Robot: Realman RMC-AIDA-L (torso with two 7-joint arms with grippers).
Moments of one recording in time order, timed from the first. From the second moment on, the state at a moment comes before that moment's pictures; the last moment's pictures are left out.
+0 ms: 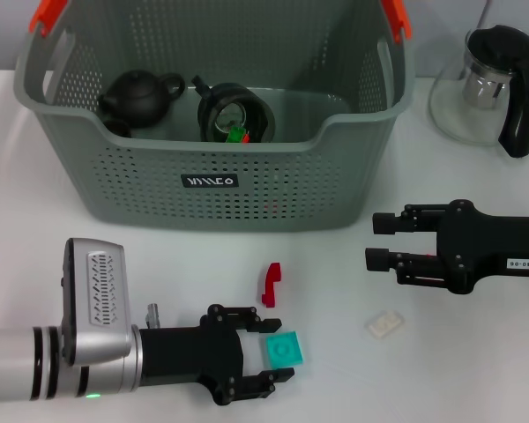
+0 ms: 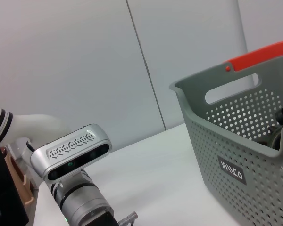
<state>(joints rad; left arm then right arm) -0.47 -2.18 0.78 0.34 2.06 1.34 -0.73 0.54 2.08 -0.71 -0.66 -2.01 -1.71 1.40</state>
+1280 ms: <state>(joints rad) -0.46 -2.15 0.73 0.43 2.06 1.60 -0.86 0.54 2.07 -0.71 -0.66 -2.01 -1.72 1.40</state>
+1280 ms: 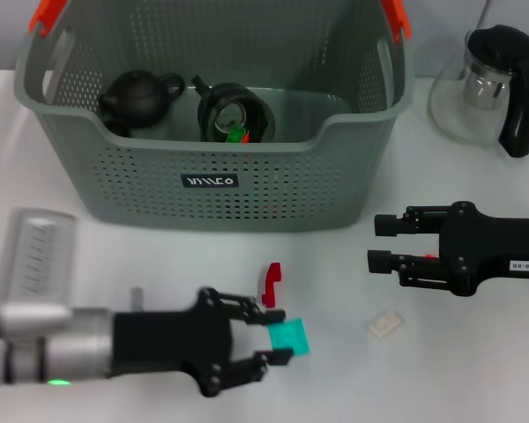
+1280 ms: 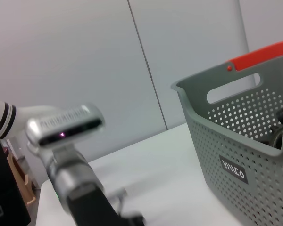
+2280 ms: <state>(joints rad) -0.70 -2.05 0.62 0.78 1.82 1.57 -1.63 0.54 2.08 -0.71 -0.67 -2.01 -1.71 1.40</state>
